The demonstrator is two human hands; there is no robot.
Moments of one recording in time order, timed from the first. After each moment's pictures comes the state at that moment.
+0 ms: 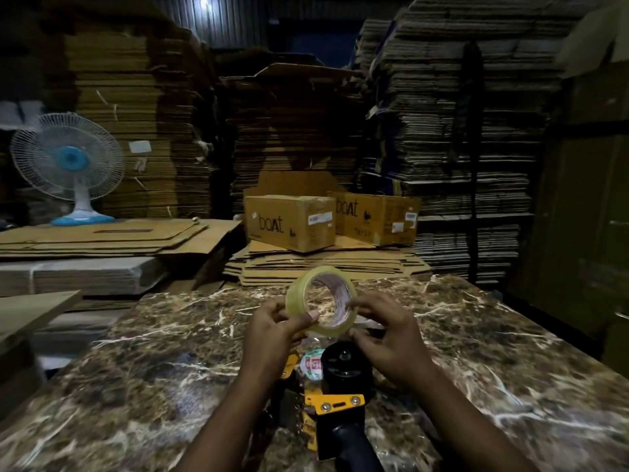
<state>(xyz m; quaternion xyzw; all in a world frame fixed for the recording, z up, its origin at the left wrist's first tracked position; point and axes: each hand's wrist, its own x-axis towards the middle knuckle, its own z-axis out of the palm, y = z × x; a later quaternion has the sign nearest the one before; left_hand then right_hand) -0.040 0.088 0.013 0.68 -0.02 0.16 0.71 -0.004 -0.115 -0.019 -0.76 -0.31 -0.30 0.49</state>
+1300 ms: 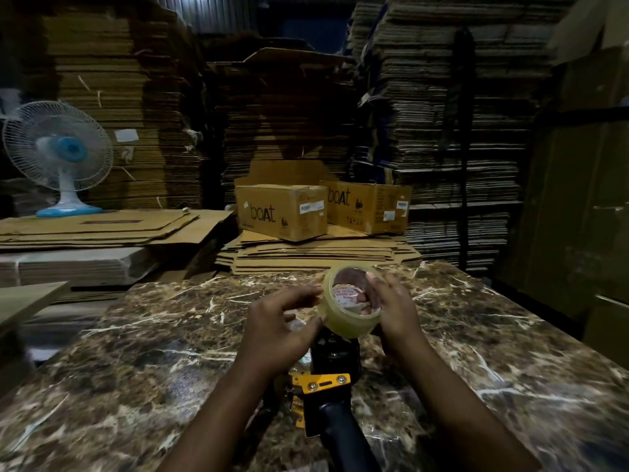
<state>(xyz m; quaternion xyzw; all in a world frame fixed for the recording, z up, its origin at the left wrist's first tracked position) -0.056 0.076 0.005 0.81 -0.19 0.32 0.46 -0.014 -0.105 0.007 -0.59 -0.02 -0.13 0.80</state>
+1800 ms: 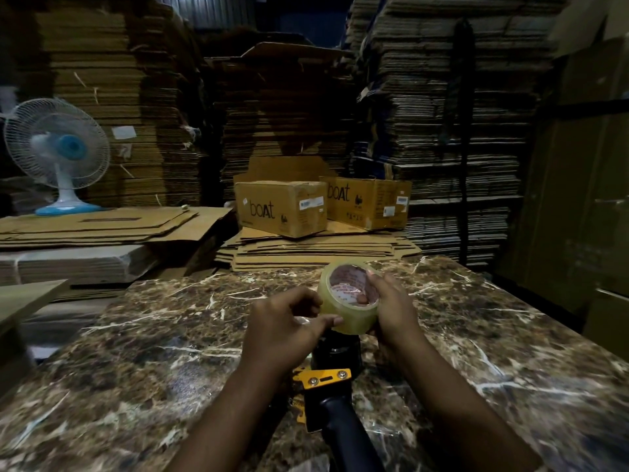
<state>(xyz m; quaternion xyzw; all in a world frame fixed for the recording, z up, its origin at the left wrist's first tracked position) -0.061 0.064 0.006 0.81 -0.14 0.33 0.46 -0.006 -0.099 0.002 -0.55 0.05 -0.10 0.83</state>
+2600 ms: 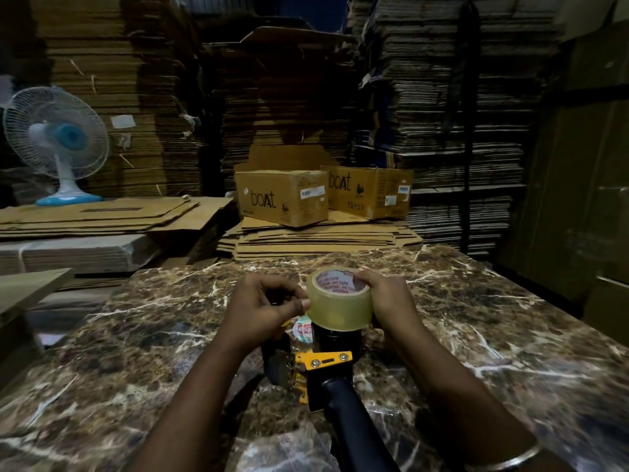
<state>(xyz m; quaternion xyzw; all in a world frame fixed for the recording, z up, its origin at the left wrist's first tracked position) -0.056 0.103 0.018 0.80 -0.18 0.20 0.54 -0.018 -0.096 0.005 -0.72 0.10 -0.11 0.68</state>
